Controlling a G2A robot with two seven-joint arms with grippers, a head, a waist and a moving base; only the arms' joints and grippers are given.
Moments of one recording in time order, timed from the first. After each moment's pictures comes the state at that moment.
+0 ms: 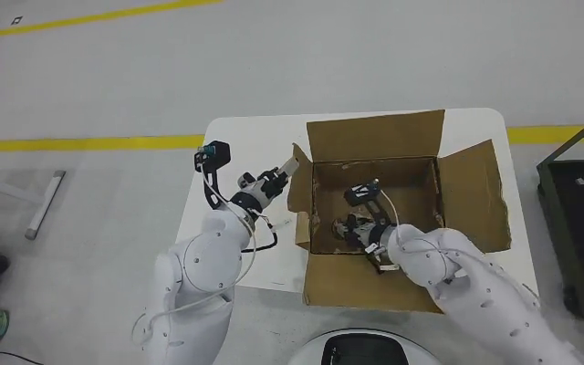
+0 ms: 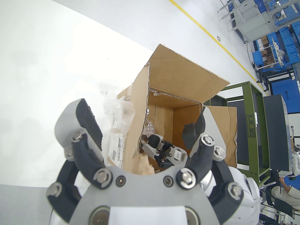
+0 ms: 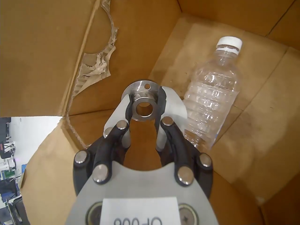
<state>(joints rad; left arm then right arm) 1.02 -1.34 -1.27 -2.09 0.84 0.61 -0.93 -1.08 -1.20 1.02 -1.78 -0.75 0.25 0.88</state>
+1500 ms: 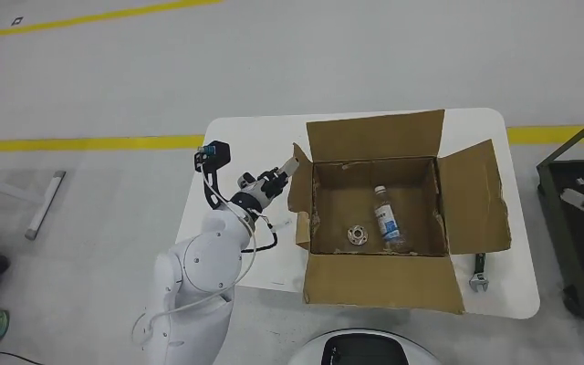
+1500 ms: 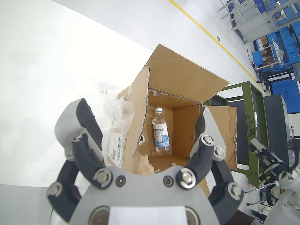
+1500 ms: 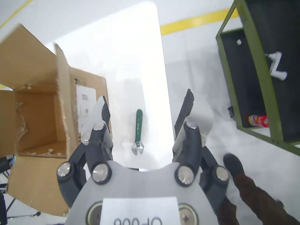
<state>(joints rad) 1.02 -1.34 -1.27 -2.09 0.84 0.61 -0.93 -1.57 -1.11 2.19 -2.20 -0.76 0.23 1.27</state>
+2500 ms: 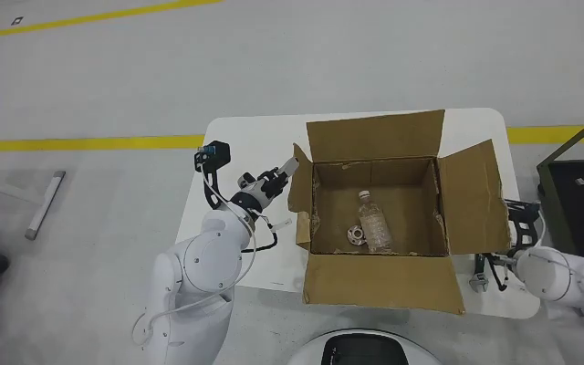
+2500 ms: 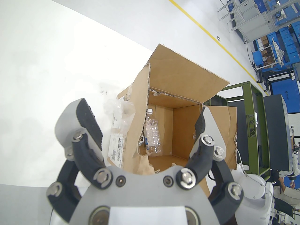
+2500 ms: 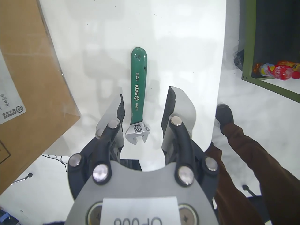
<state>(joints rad) 1.02 -1.34 -1.27 -2.09 0.84 0.61 -0.93 -1.51 -1.12 1.68 -1.95 -1.10 0.41 1.25</state>
